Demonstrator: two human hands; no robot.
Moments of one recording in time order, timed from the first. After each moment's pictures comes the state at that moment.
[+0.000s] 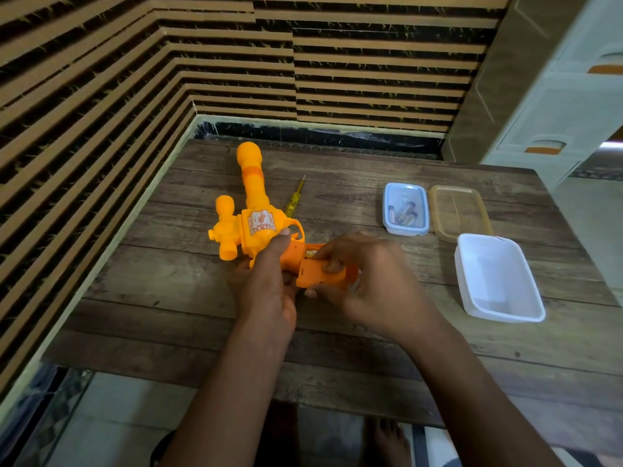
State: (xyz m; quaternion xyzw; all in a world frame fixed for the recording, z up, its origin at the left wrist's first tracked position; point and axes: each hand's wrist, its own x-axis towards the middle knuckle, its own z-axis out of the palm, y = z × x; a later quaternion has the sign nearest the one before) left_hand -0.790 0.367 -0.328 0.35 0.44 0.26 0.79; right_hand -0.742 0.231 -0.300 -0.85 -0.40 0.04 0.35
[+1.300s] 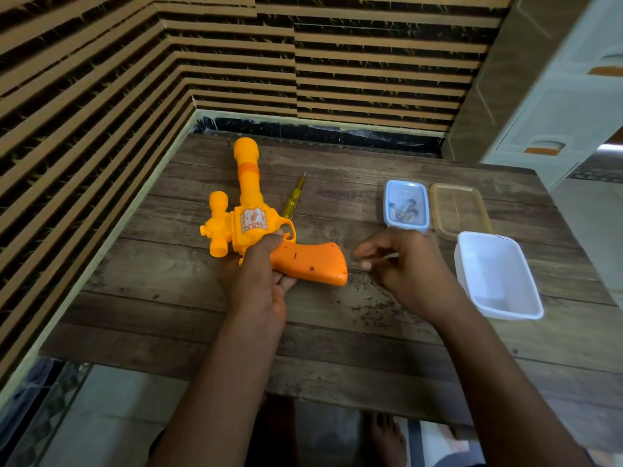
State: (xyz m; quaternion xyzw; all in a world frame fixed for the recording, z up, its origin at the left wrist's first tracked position) left_hand -0.792 0.383 -0.336 0.30 0.44 0.23 0.81; right_hand -0.709 0.200 -0.323 -0.87 -0.27 0.09 0.39
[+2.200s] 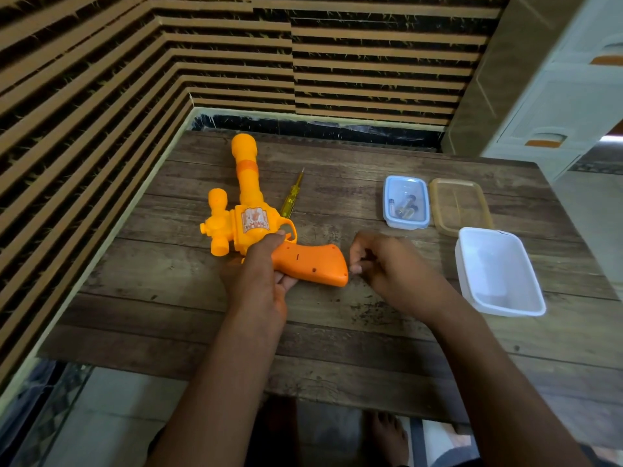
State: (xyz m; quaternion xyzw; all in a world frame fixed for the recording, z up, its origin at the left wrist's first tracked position) left_hand -0.786 0.384 -0.346 0.31 0.47 0.21 0.80; right_hand -0.708 0.206 -0.327 -0.87 -0.35 0.15 0.32
